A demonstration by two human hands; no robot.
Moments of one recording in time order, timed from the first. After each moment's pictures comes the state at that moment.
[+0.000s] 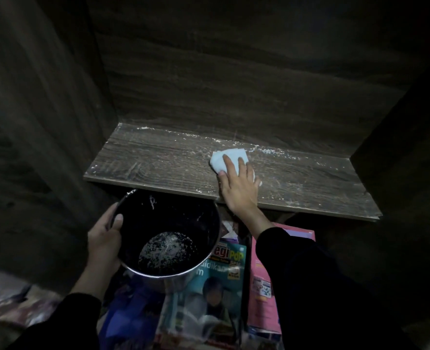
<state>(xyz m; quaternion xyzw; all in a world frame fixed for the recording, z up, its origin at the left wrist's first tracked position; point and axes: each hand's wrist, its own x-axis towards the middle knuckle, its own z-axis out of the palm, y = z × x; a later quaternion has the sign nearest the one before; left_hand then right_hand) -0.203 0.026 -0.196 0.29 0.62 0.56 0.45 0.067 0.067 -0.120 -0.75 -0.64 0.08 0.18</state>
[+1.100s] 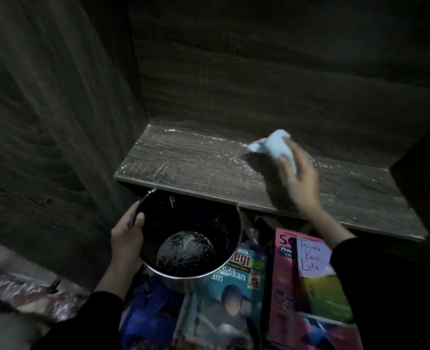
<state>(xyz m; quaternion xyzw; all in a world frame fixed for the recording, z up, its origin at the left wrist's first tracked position) -0.212 0.023 -0.186 0.29 0.63 0.57 0.44 0.120 0.078 -0.091 -0.57 -0.63 0.11 0.51</state>
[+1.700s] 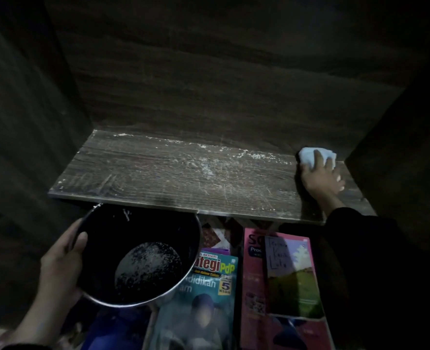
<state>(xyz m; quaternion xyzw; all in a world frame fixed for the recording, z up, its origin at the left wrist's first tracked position) -0.205 0.018 -0.169 0.28 0.61 0.57 0.47 0.274 0.104 -0.110 -0.90 -0.40 0.06 0.17</state>
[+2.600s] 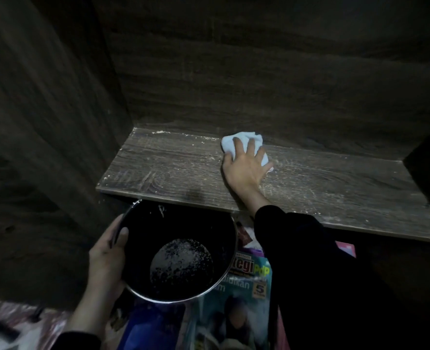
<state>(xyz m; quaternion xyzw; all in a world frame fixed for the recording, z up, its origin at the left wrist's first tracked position) -0.202 0.016 -0.162 0.29 0.62 0.58 0.45 0.033 0.159 -0.118 -0.79 -0.58 0.06 0.19</state>
